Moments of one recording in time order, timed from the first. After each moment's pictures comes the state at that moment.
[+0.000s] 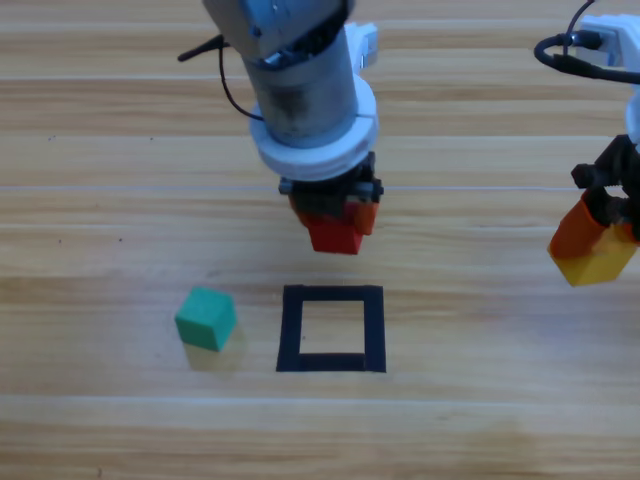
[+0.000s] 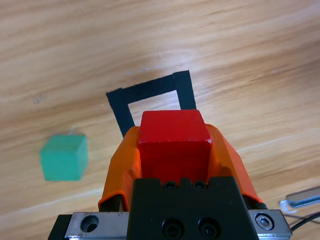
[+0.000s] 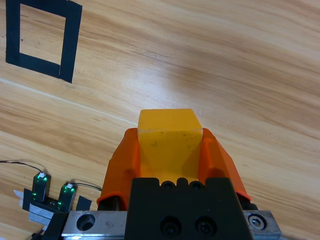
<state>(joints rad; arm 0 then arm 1) -0.85 2.17 -1.95 1.09 0.07 -0.69 0.71 1.76 -1.34 0.89 0.04 0.43</state>
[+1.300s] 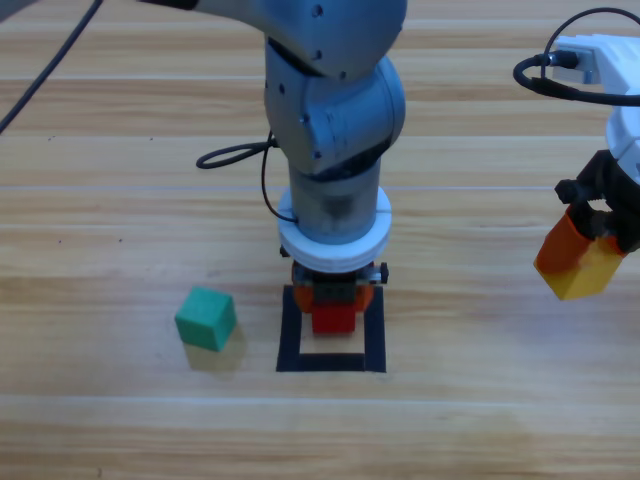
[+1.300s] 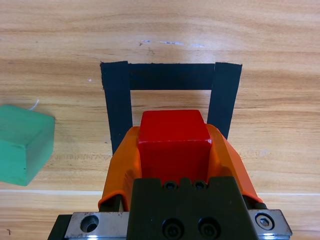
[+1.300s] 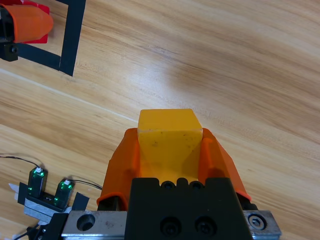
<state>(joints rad) -0.89 2.32 -1.89 1.06 0.10 -0.99 0.71 1.80 -1.34 0.88 0.07 0.38</state>
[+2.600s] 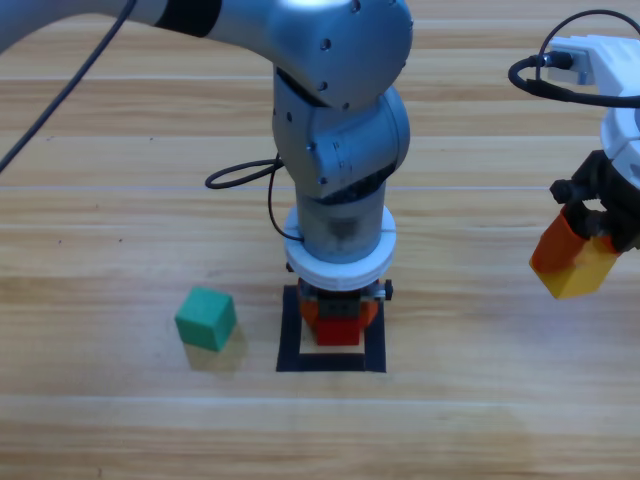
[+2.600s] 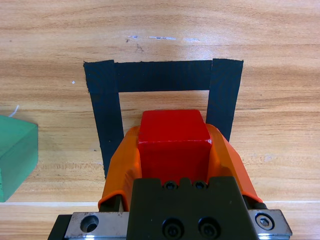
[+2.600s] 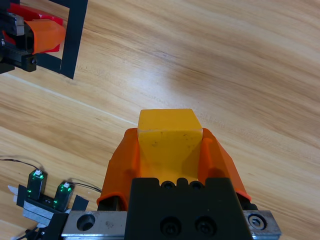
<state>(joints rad) -0.91 2.33 -1.85 1.00 0.10 -0.98 0.71 1.81 -1.34 0.87 0.07 0.38</state>
